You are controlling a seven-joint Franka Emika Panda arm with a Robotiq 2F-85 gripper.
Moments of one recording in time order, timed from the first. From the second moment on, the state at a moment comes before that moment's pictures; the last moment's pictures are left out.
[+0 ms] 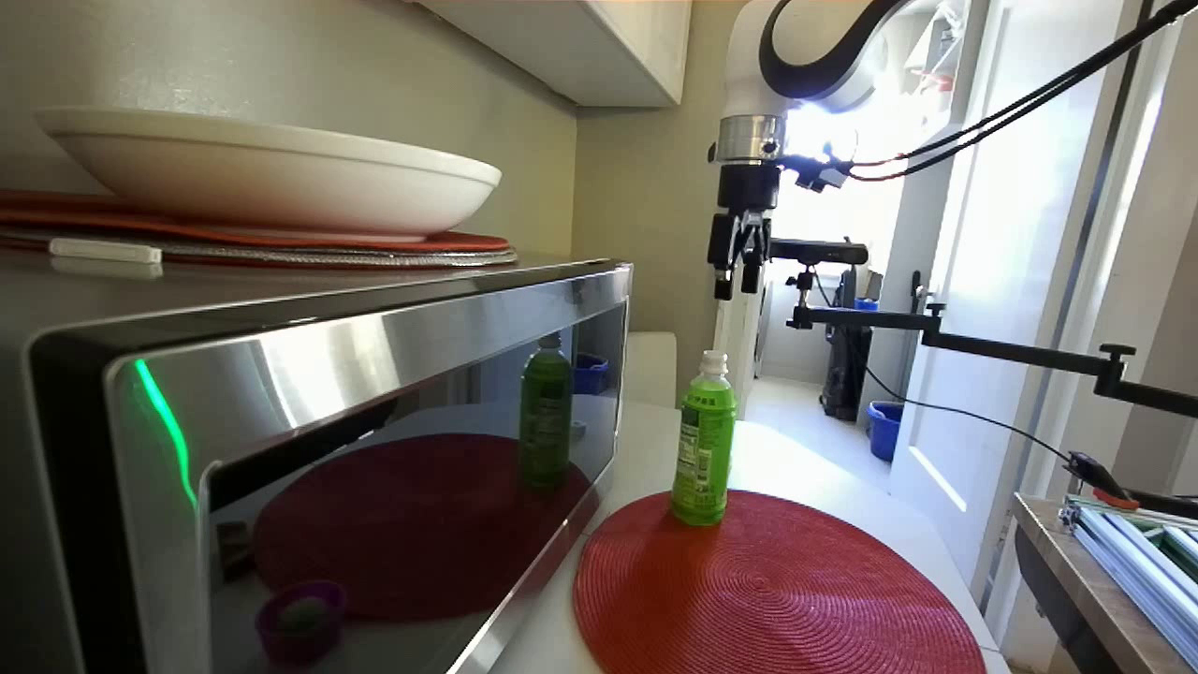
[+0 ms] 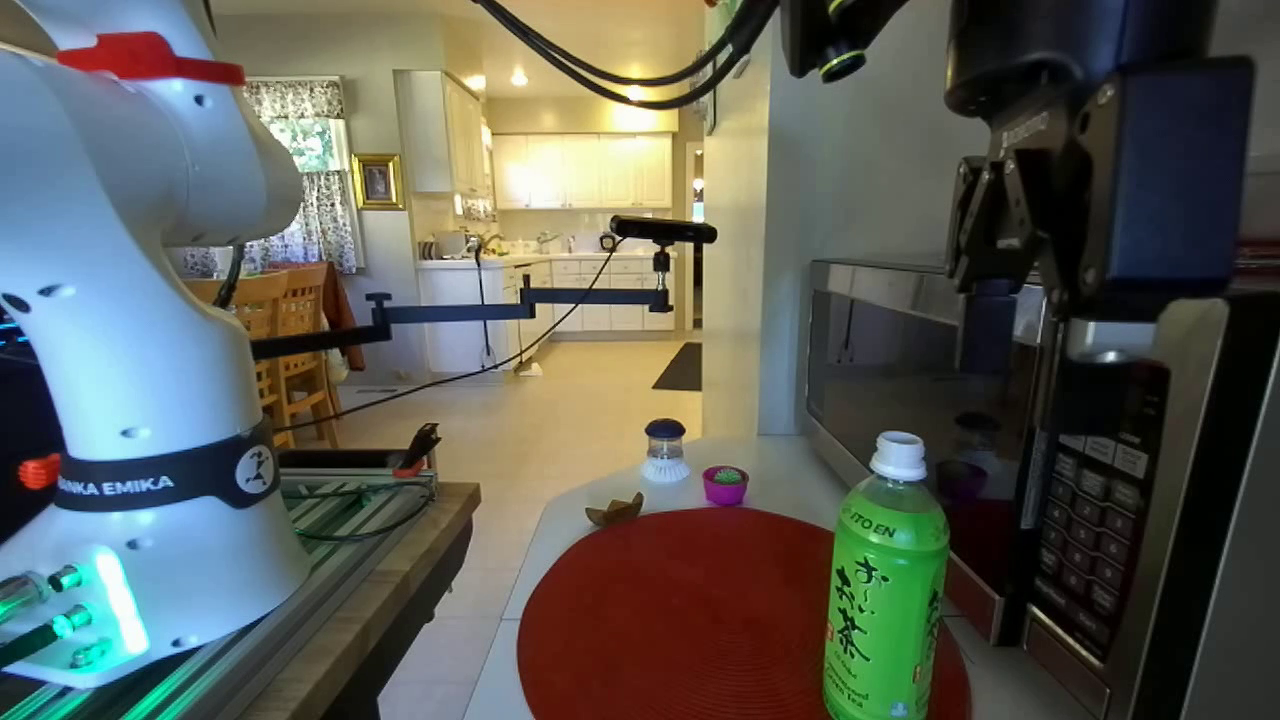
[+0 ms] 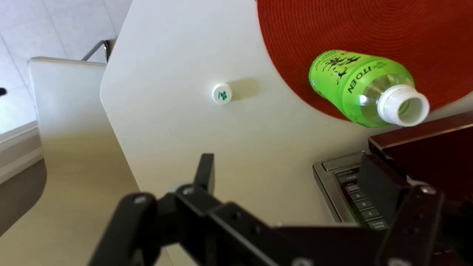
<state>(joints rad) -0.12 0.04 -0.20 -2.16 -0.04 2.22 -0.05</state>
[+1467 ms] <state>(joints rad) -0.12 0.04 -0.19 -2.16 -0.04 2.21 -0.04</state>
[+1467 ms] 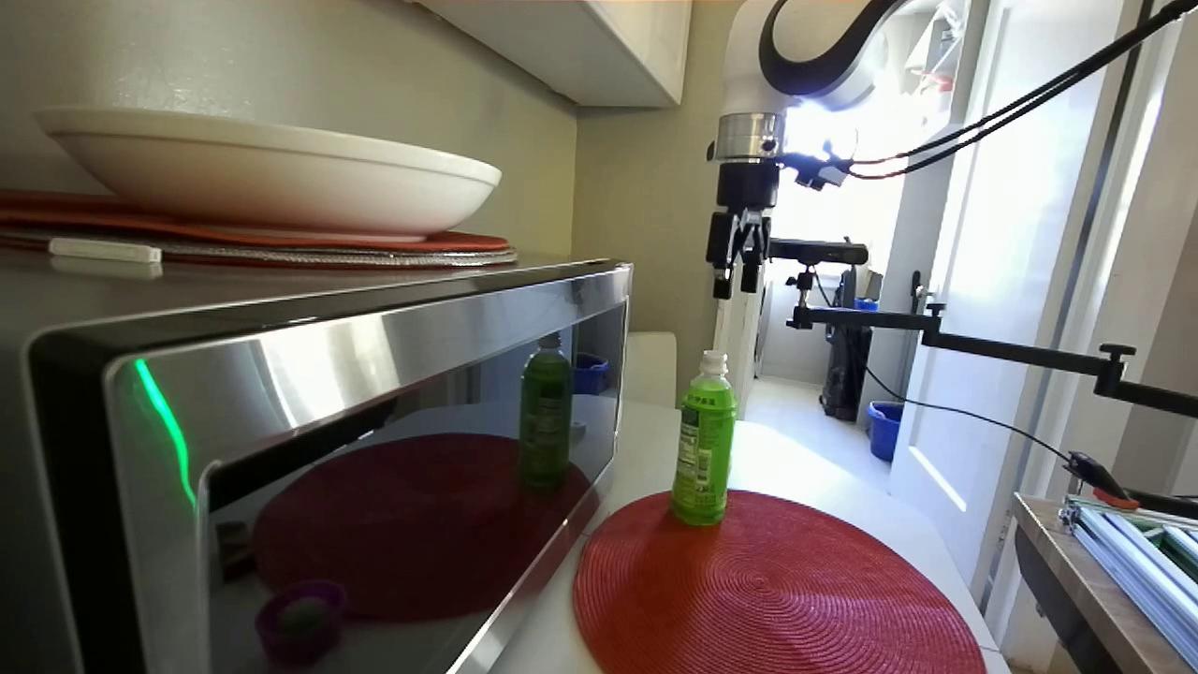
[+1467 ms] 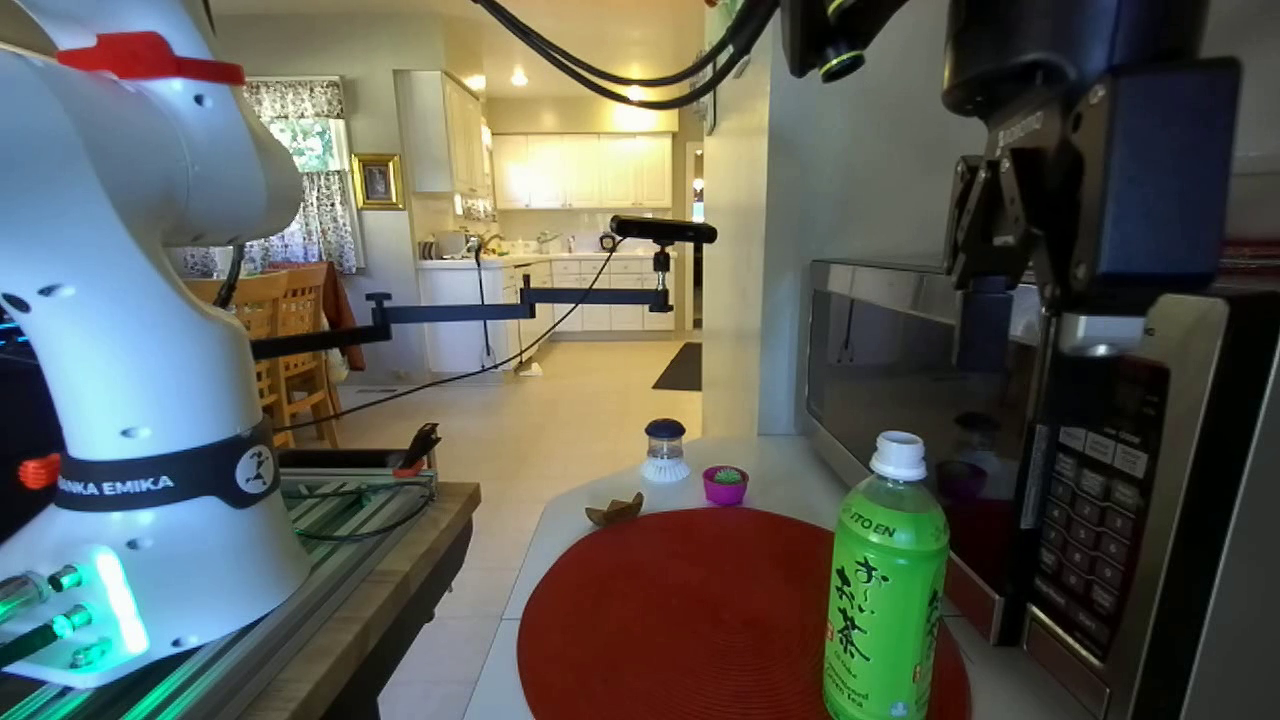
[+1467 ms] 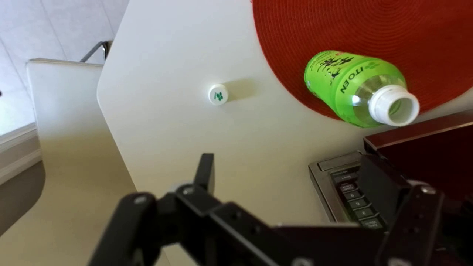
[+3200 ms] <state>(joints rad) -0.04 0.00 -0.01 -2.07 0.02 2.11 0.96</state>
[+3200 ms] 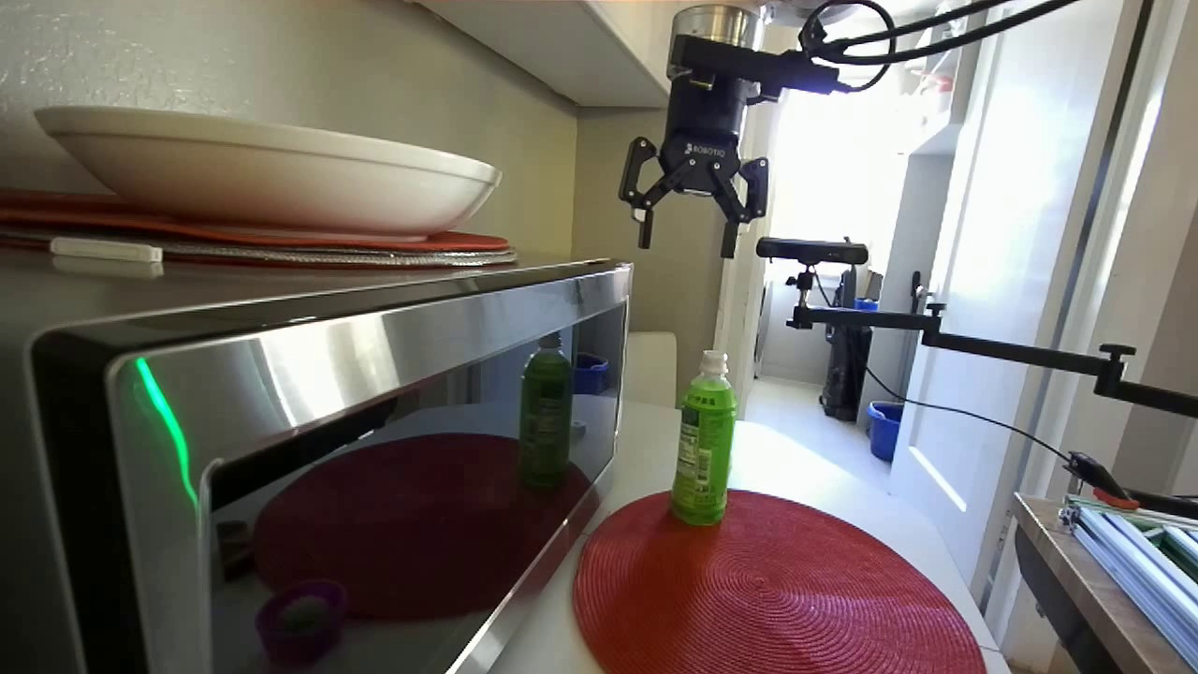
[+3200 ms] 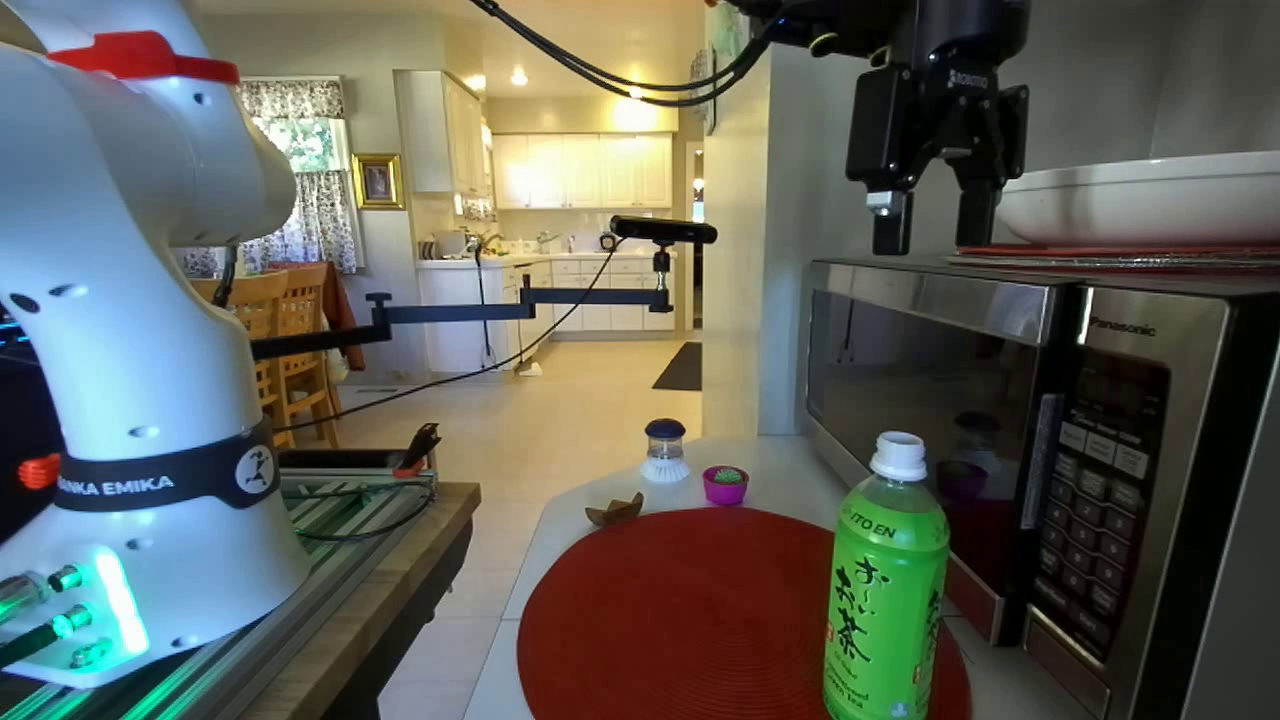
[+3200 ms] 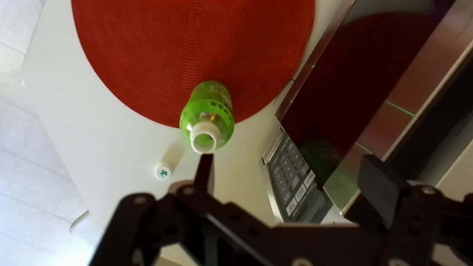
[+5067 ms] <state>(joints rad) -0.02 0.11 -0.01 -1.98 -0.03 2.16 1.41</state>
